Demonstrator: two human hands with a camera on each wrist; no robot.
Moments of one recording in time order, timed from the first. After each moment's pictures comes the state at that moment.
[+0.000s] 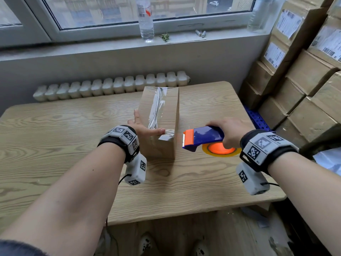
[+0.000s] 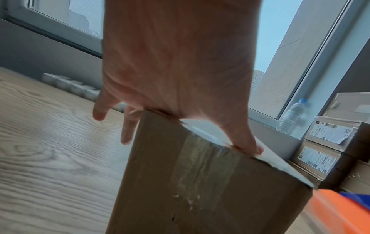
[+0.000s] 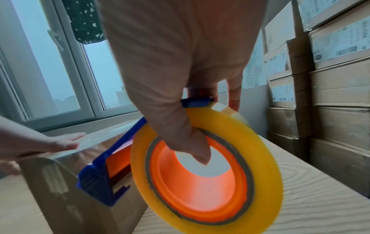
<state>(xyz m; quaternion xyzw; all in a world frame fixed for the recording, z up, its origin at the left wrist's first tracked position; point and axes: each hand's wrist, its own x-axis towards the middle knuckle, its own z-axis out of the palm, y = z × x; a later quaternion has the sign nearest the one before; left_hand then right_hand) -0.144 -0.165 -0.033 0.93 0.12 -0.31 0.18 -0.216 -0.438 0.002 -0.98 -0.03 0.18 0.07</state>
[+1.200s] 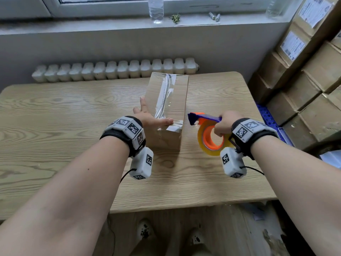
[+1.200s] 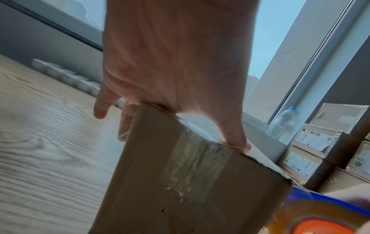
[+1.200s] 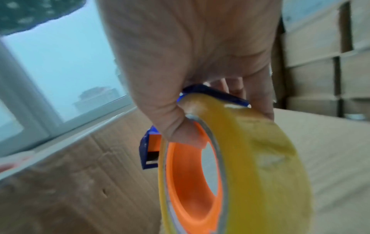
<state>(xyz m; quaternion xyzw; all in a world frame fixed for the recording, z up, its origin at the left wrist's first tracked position) -0.154 -0.171 -0.024 0.91 0.12 -0.30 0.24 -0.172 -0.412 -0.034 -0.95 0.15 0.25 0.10</state>
